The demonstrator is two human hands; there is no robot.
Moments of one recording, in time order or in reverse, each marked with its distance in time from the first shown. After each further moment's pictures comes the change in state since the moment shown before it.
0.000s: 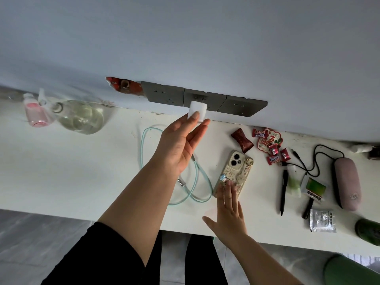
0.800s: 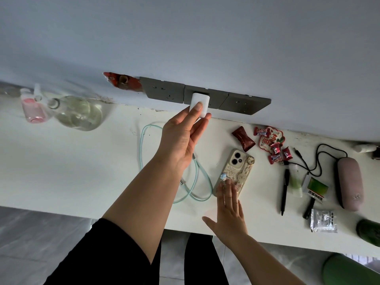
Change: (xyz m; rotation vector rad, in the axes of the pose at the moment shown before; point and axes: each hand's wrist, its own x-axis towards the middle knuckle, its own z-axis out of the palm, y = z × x) left_hand 0.011 -0.005 0.007 0.013 0.065 0.077; right_hand 0.002 0.004 0.003 -0.032 -0.006 -0.018
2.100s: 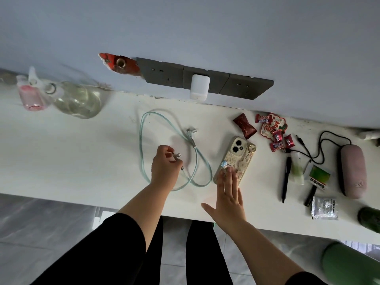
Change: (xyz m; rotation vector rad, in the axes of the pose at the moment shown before) left_hand -0.017 -0.065 -0.122 1.191 0.374 0.120; right_hand 0.000 -0.004 0.002 0.032 0.008 0.022
